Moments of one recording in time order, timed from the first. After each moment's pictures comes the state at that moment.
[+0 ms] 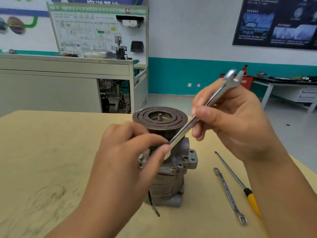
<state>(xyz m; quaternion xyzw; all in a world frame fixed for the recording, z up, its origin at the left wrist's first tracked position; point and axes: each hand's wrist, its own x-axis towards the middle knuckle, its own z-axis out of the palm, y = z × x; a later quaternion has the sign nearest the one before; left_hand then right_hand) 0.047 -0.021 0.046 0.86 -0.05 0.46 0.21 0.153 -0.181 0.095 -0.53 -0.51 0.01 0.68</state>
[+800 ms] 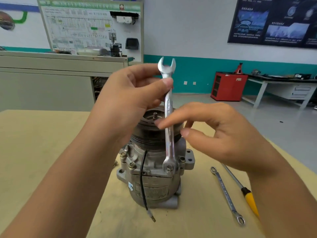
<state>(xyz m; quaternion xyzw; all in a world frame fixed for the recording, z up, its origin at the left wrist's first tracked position) 0.109 -0.008 0.109 0.68 -0.13 0.26 0.67 0.144 -0.180 0.095 -0.74 -0.54 -0.11 0.39</state>
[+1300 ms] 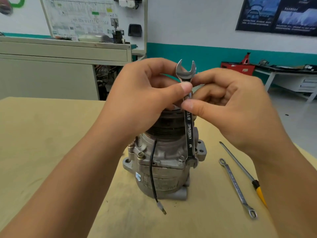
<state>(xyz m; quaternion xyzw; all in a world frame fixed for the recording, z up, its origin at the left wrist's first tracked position) 0.108 -0.005 0.092 0.75 -0.16 0.27 0.58 0.148 -0.161 0.088 -0.72 -0.44 -0.15 0.51</state>
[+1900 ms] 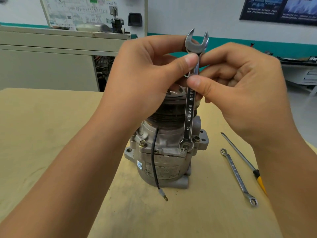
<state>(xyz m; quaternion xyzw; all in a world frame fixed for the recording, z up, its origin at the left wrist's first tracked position) 0.105 -0.013 0.095 0.72 -0.18 0.31 0.59 0.148 -0.156 0.087 -0.68 -0.44 -0.19 0.55</state>
